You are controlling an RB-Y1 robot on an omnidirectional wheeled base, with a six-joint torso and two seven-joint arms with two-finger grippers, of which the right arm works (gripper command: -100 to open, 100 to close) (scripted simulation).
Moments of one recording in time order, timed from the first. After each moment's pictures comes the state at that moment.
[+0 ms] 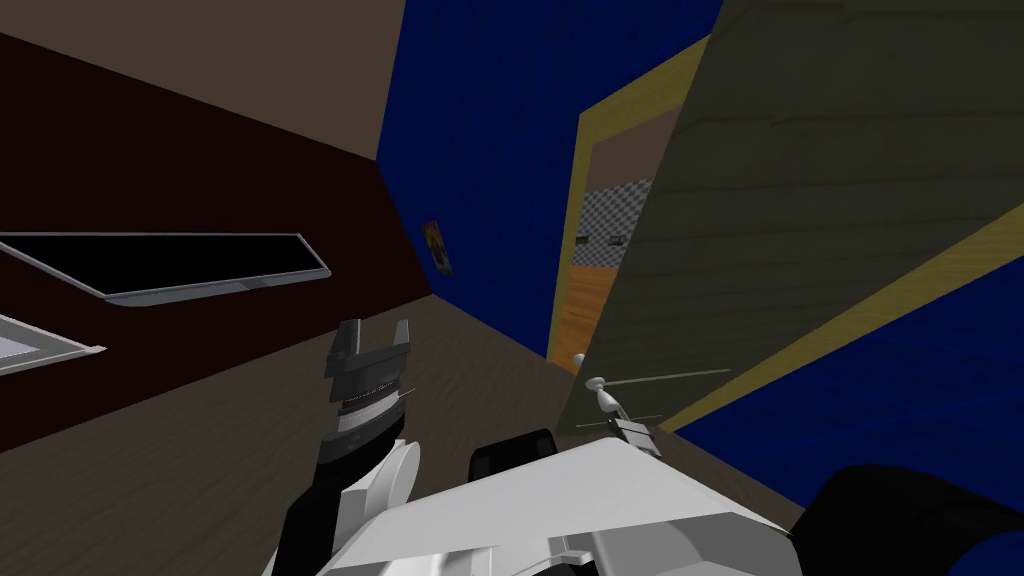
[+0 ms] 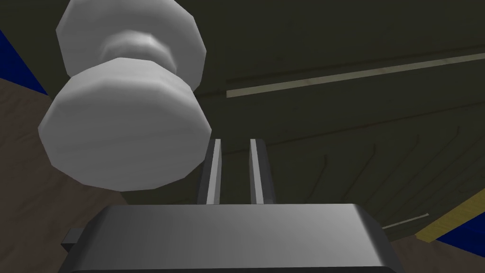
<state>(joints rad) 0.59 -0.44 0.26 -1.17 -0.73 -0.90 -1.44</state>
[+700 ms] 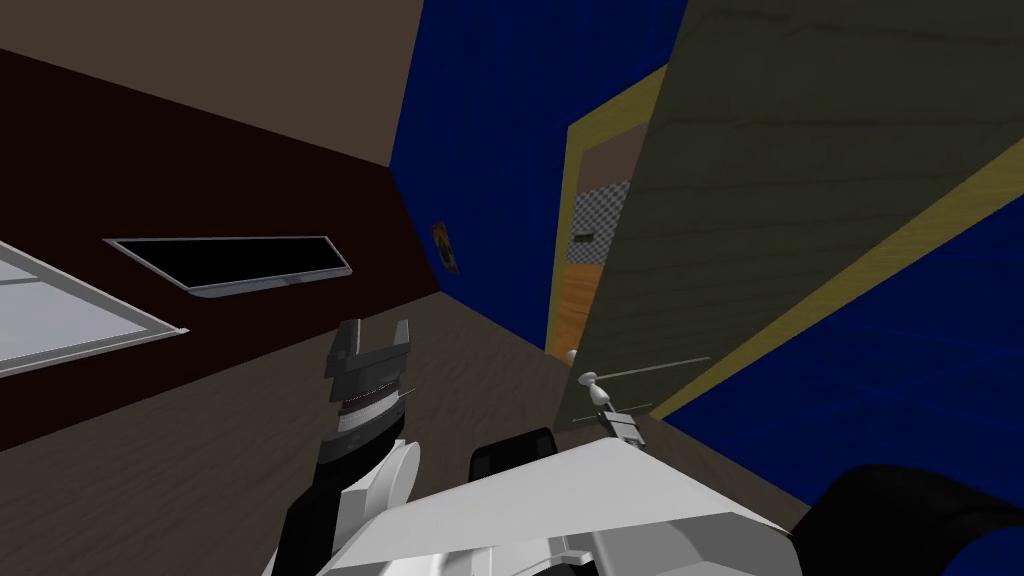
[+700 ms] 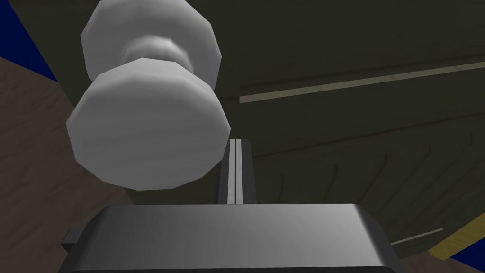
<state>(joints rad) 0.53 -0.42 0.29 -1.14 -0.68 -0.95 -1.44</state>
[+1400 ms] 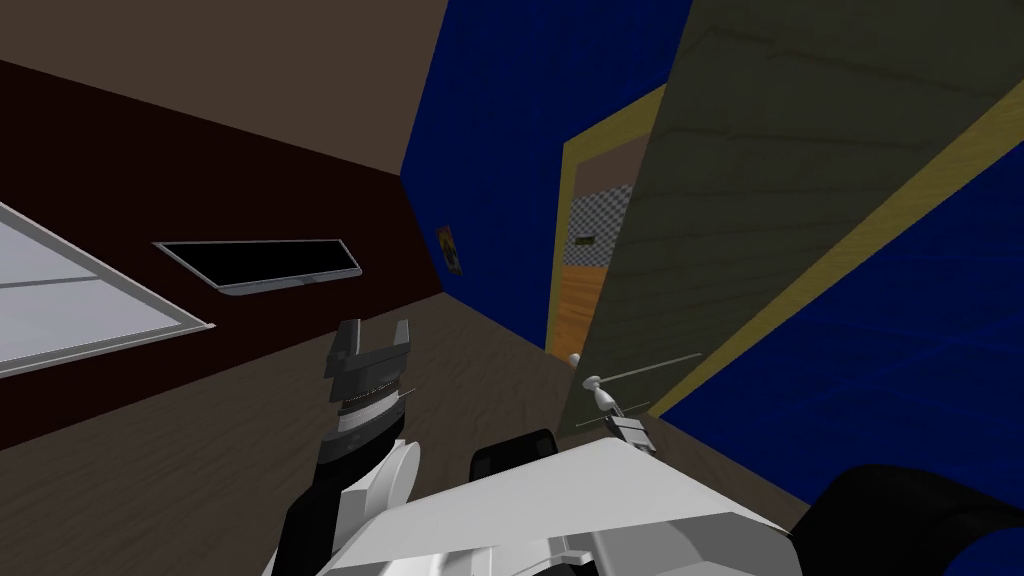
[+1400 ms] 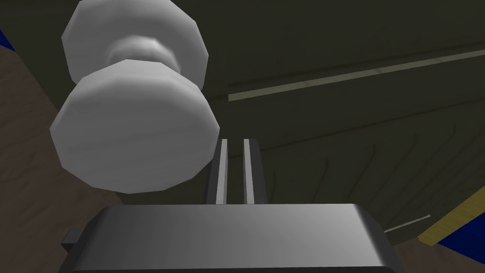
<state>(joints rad) 0.55 -0.46 0.30 -1.11 -0.69 -0.95 -1.49</state>
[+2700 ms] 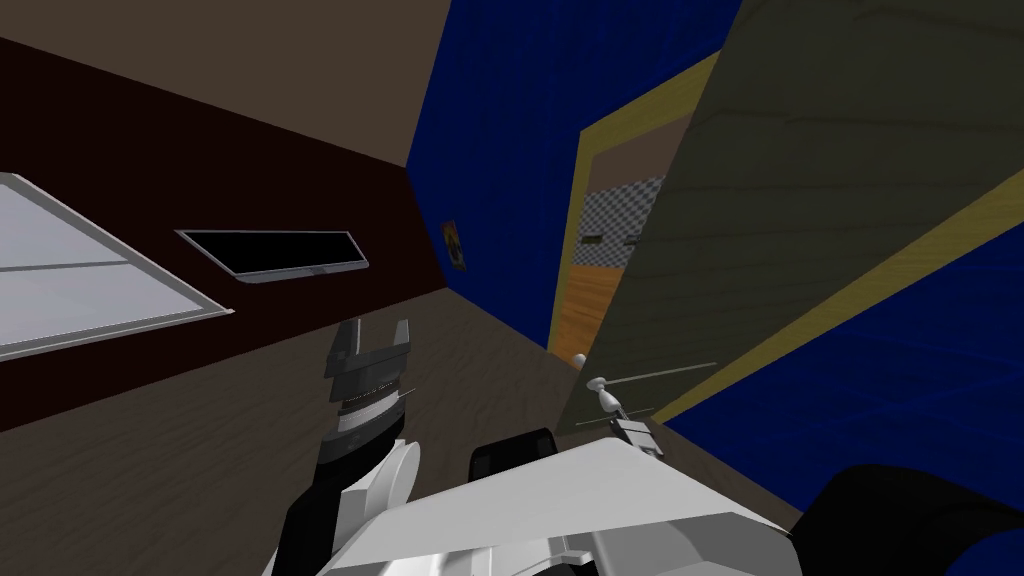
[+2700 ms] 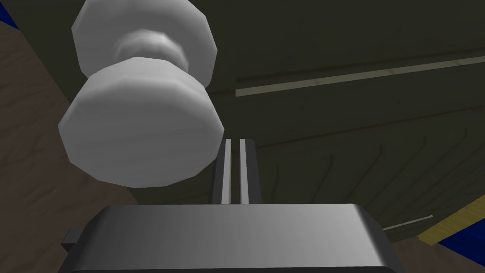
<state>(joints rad) 0.57 -0.50 0.30 -1.13 -0.70 -0.93 -1.52</state>
